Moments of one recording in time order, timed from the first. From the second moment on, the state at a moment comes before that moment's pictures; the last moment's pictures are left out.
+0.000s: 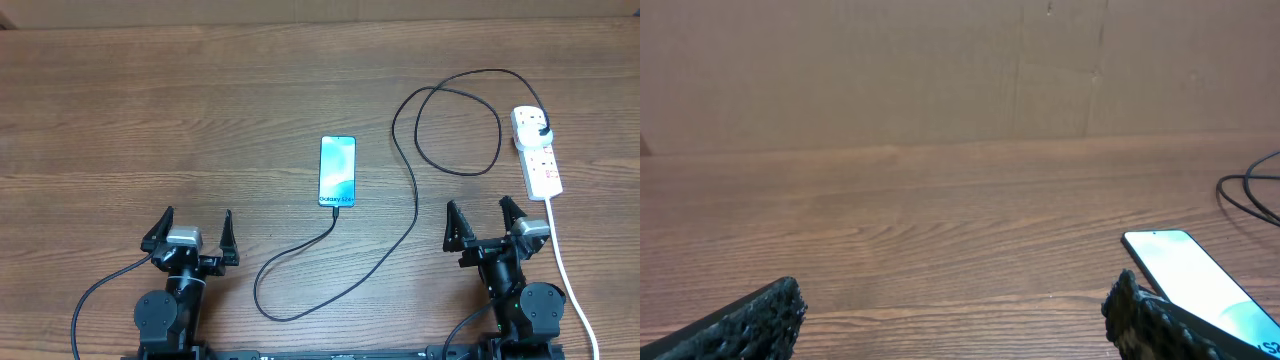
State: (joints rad) left arm 0.03 0.01 0.01 -0.07 0.11 0.00; right arm 0.01 0.01 0.02 -0.02 -0.14 0.21
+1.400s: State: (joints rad) left arm 0.03 0.01 0.01 -0.07 0.11 0.00; right arm 0.03 0.01 0.02 -0.02 -0.14 0.20
